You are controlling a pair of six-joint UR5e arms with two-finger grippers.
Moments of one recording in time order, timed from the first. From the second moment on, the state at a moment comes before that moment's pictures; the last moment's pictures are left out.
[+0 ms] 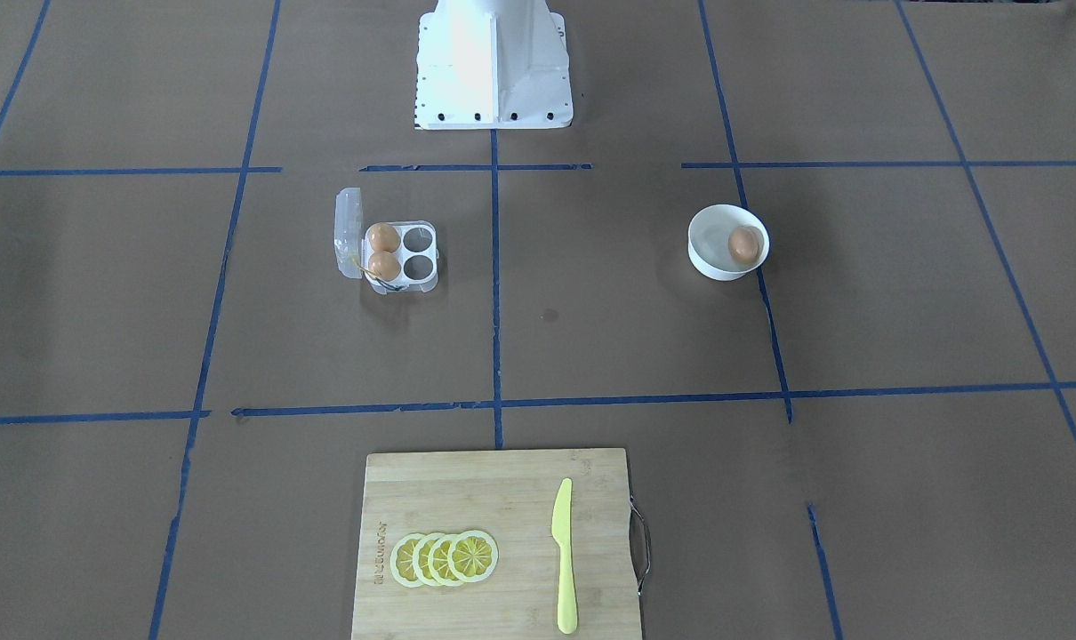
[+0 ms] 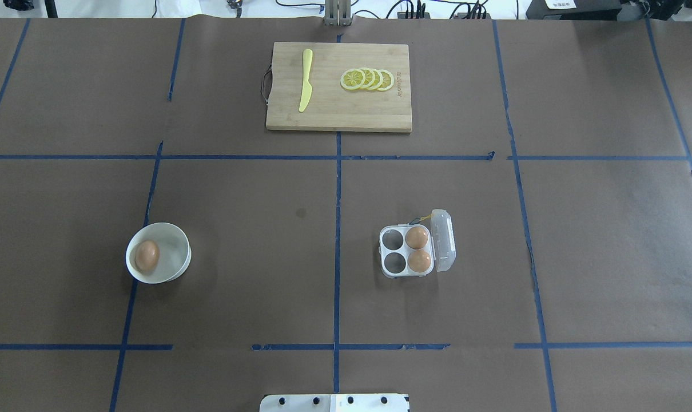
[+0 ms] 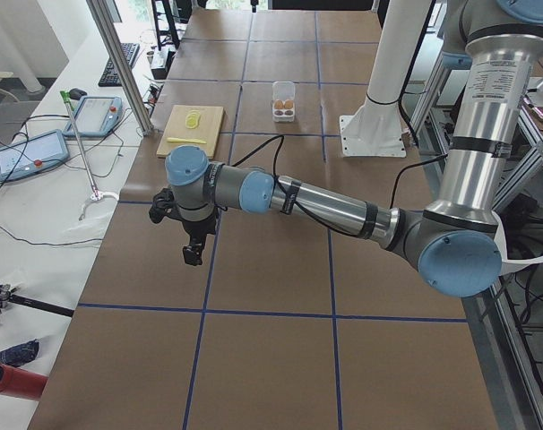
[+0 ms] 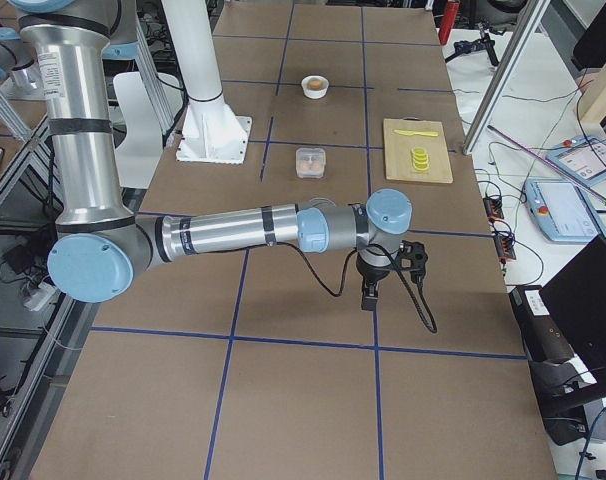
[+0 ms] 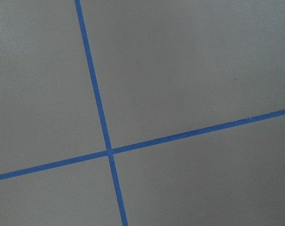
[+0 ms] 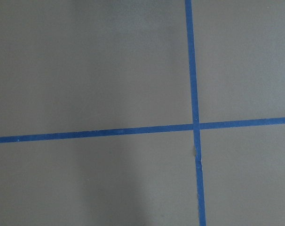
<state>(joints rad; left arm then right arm) -1.50 -1.72 -1.71 -1.47 -2.34 0.05 1.47 -1.48 1.65 -1.61 2.35 0.25</state>
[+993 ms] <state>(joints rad) -1.36 -1.69 -1.79 -1.60 -2.49 -0.12 1.47 -1.49 1.67 -1.61 2.38 0.25</state>
